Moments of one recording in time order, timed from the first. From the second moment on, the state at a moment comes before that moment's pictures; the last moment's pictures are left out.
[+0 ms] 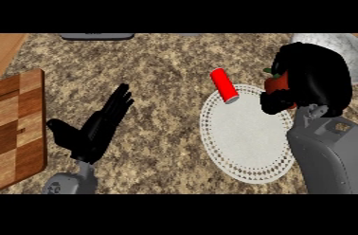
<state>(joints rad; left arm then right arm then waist) -0.11 0.09 -0.13 -1.57 0.20 -0.07 0.17 -0.58 -0.20 0.12 -1.76 1.13 0.48 0.83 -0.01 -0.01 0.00</state>
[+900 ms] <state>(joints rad) -0.11 0.05 -0.13 -1.59 0.18 -0.07 0.18 -0.82 -0.39 -0.17 -1.47 1.09 0.34 0.64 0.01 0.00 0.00</state>
